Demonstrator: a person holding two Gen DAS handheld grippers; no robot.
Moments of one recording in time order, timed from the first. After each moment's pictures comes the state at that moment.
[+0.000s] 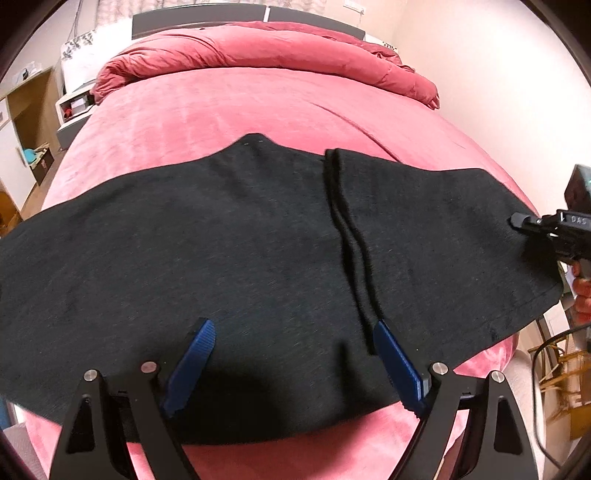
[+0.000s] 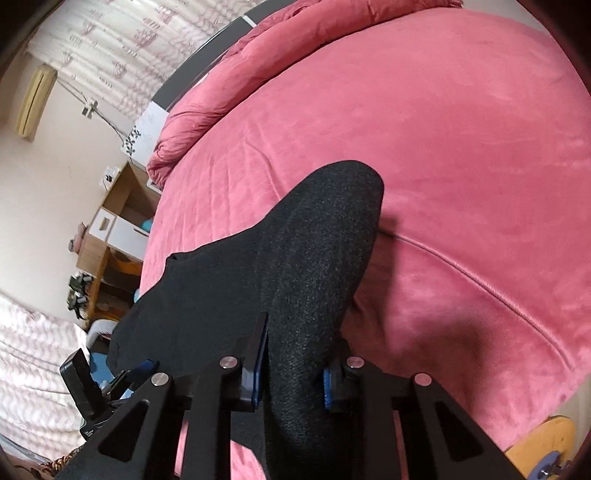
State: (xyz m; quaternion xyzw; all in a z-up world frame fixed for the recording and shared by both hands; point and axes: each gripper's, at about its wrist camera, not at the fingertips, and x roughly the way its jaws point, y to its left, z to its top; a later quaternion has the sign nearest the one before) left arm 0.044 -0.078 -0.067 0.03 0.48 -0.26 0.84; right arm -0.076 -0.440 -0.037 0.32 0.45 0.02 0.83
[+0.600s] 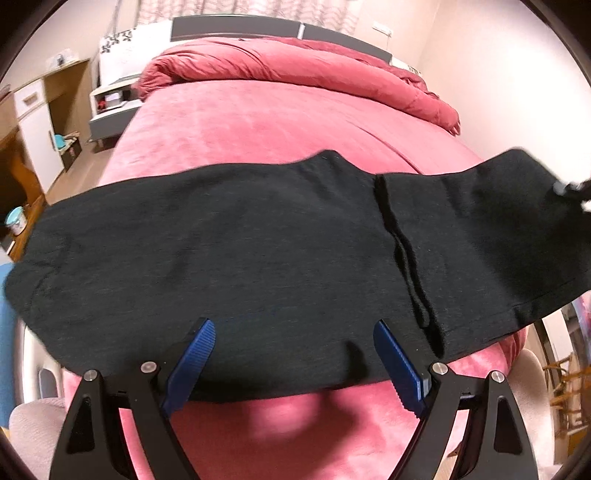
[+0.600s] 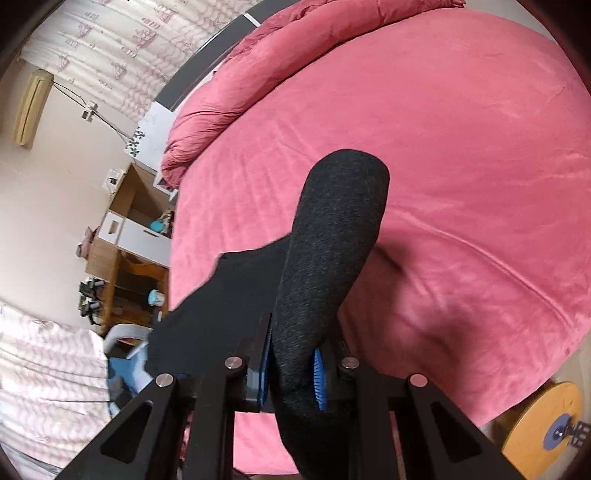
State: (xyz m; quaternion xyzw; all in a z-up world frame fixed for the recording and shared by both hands) left arm 0.032 0.004 -0.058 0.00 0.45 -0.22 0.86; right arm -0.058 -0.380 0.050 0.36 0.45 0.03 0.82
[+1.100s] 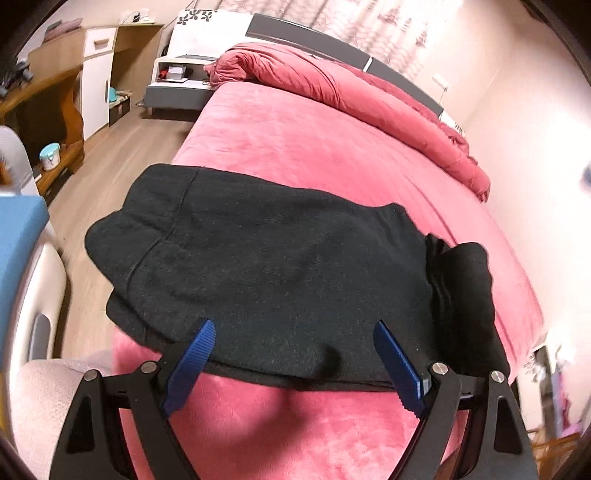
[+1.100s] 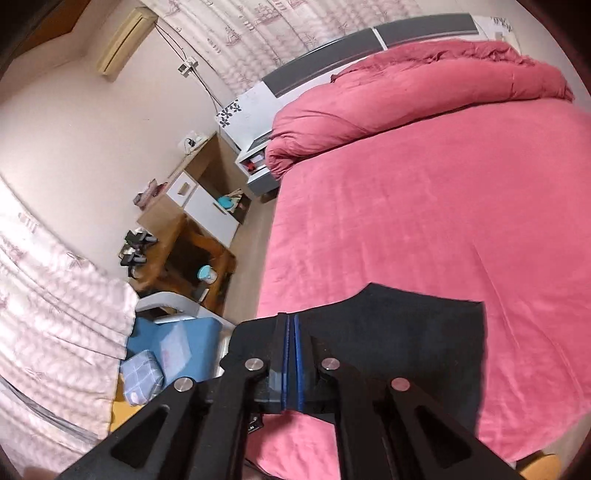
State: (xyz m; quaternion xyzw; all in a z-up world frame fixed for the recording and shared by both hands) left arm 0.036 0.096 -0.045 -0.13 0.44 -0.16 0.87; right arm 0.003 -0.233 0.161 0.23 0.41 0.12 0.87
